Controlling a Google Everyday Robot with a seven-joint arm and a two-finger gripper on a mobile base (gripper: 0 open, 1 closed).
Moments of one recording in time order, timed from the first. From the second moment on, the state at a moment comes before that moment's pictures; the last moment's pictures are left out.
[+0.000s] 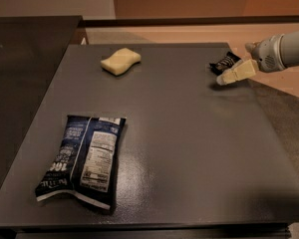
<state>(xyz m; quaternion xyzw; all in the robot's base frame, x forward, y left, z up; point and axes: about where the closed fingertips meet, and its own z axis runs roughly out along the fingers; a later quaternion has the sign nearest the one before) 0.680 -0.260 0.861 -0.39 0.80 0.15 0.43</state>
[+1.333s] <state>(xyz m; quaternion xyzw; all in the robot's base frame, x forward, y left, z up) 0.727 -0.273 0.843 -0.35 0.80 0.15 0.47</state>
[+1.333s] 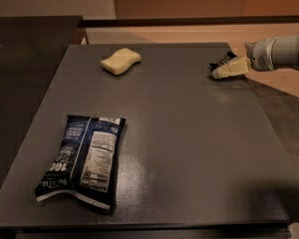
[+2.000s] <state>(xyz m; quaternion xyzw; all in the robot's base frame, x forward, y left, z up) 0.735 -0.273 0.828 -0.34 0.81 0.15 0.45</state>
